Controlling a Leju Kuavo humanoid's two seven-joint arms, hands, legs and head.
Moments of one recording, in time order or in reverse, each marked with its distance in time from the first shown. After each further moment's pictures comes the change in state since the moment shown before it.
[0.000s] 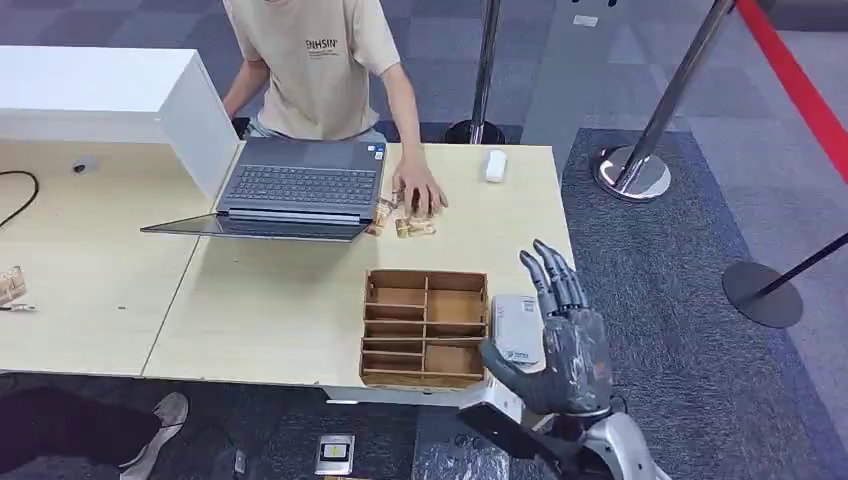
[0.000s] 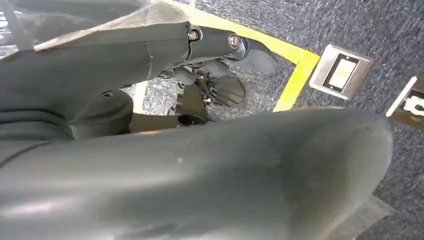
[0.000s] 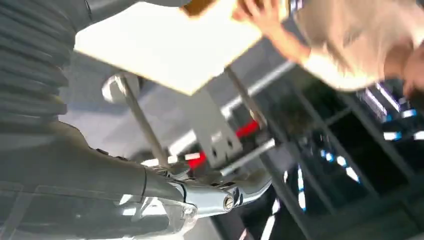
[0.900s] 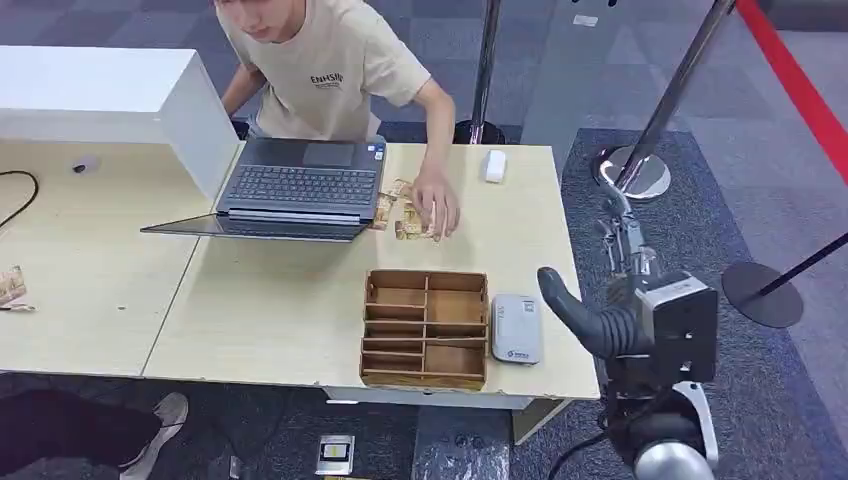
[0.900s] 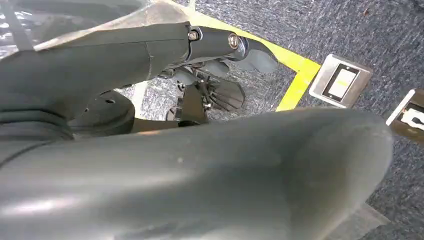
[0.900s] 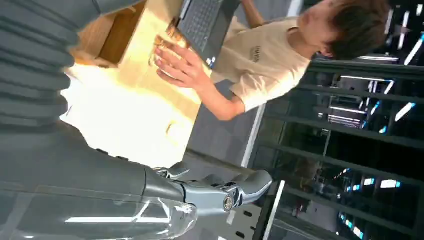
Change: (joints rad) left arm 0.014 0.003 0.013 0.000 0.021 0.017 -0.022; right arm -0.013 0.093 -0.295 -0.155 -0.781 0.031 -0.191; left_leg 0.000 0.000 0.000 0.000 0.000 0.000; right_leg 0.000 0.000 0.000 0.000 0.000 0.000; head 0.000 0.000
